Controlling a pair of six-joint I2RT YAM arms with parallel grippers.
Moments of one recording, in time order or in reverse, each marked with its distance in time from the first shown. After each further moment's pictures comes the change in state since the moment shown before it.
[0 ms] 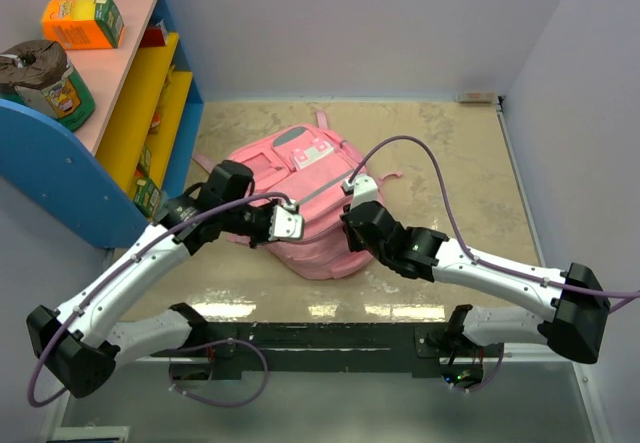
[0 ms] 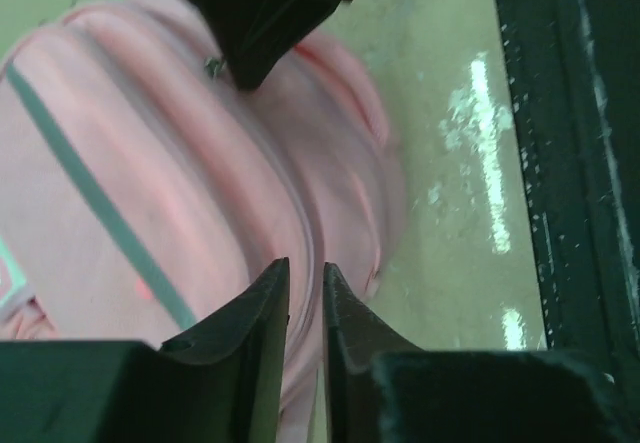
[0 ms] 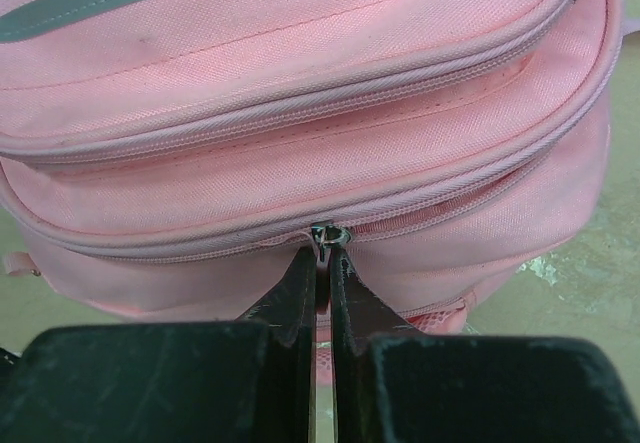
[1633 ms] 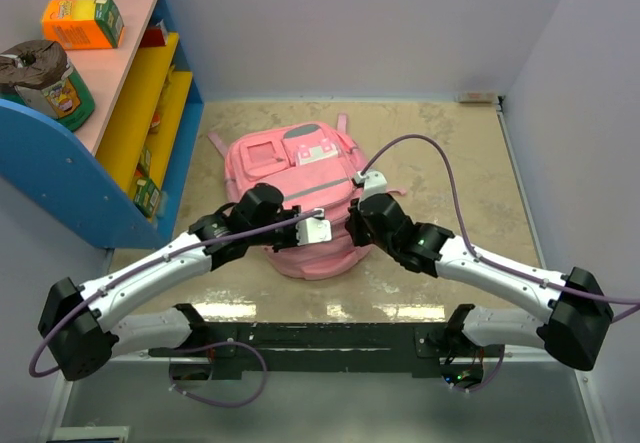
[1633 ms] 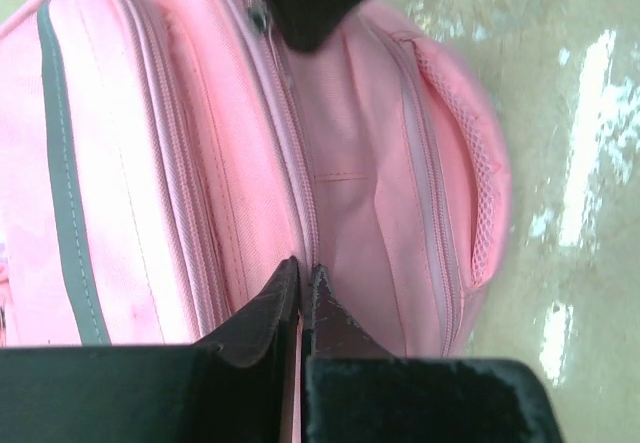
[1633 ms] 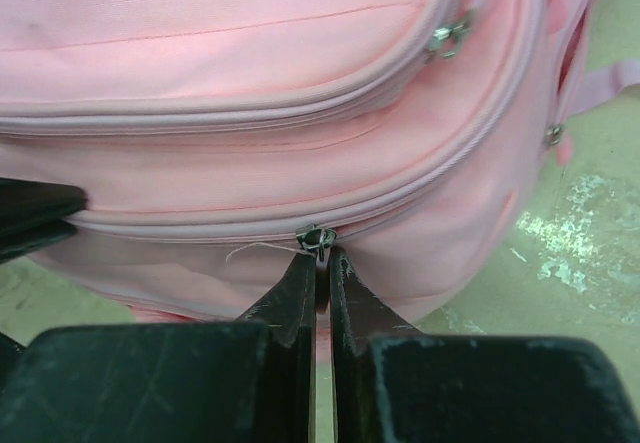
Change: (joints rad) left arm -0.264 0.090 -0.181 0.410 -0.449 -0.225; right arm -0.101 -0.013 -0.048 0.065 -0.125 0.039
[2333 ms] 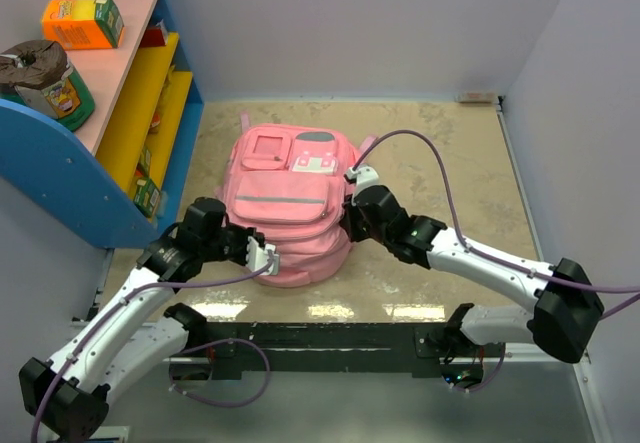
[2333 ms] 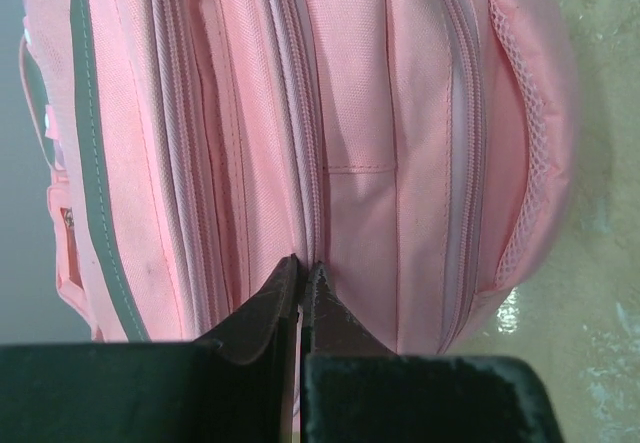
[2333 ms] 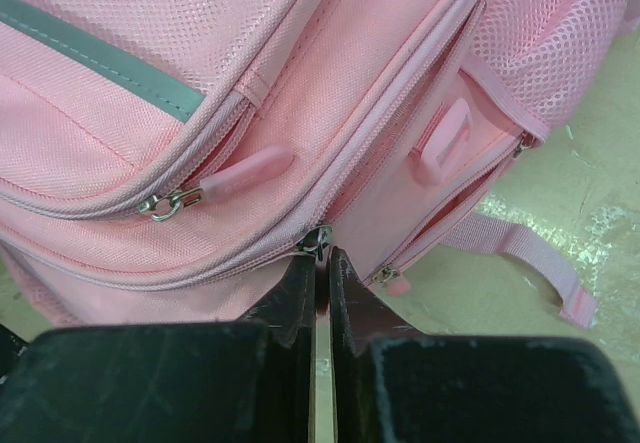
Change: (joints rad) left arm 0.331 -0.368 -0.184 -0.281 0.195 0.563; right arm -0.066 0.071 0.035 0.019 -0.086 -0.058
